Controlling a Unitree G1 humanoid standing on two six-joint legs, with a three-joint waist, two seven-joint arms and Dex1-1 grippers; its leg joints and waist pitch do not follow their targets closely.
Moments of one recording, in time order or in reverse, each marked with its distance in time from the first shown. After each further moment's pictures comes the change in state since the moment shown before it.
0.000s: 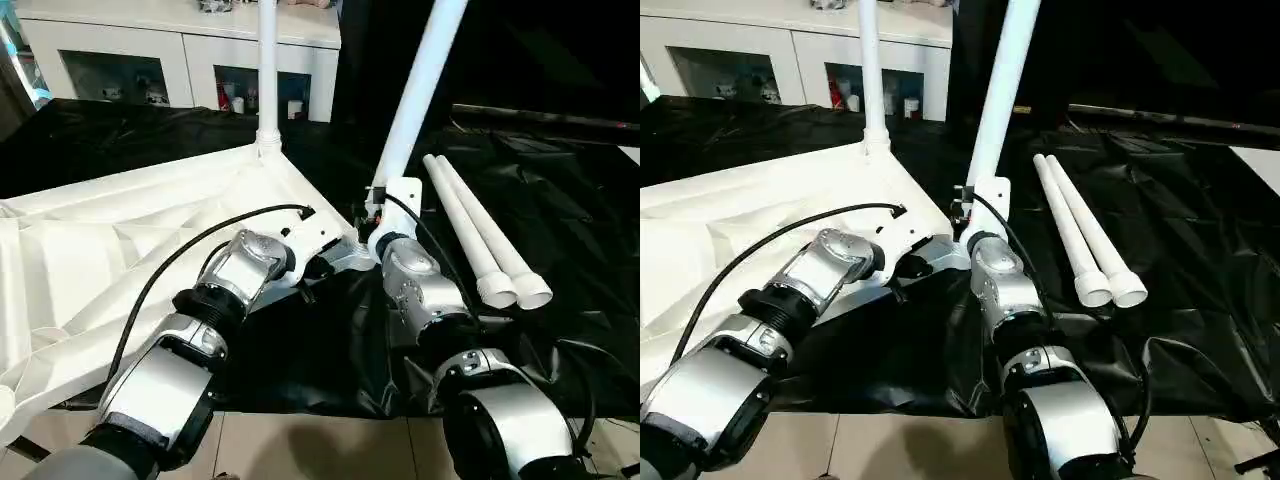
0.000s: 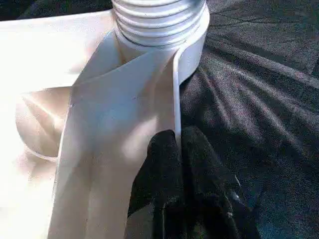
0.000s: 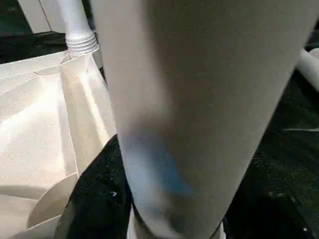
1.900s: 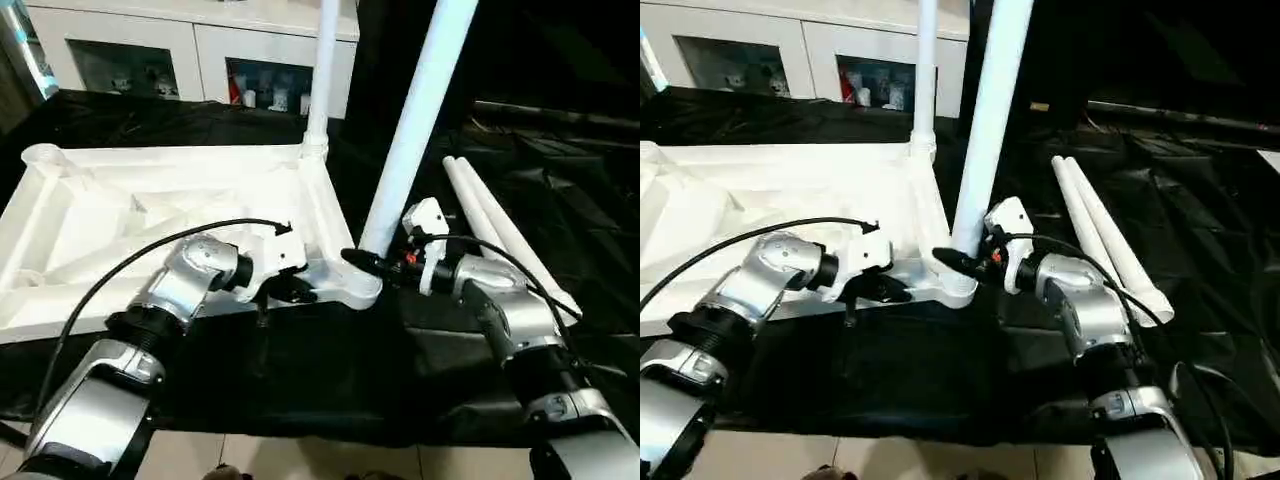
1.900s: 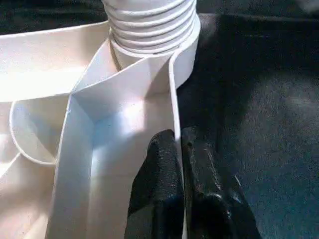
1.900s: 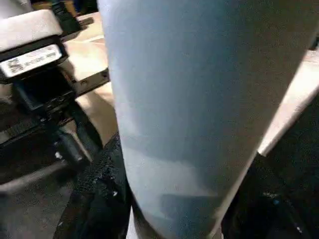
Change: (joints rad) left arm 0.152 0.229 -0.048 -0.200 -0.065 -0.311 -0.460; right arm 0.231 -0.357 0.220 -0.378 0.111 0.081 0.976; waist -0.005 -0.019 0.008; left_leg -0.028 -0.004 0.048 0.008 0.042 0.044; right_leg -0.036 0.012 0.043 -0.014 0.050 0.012
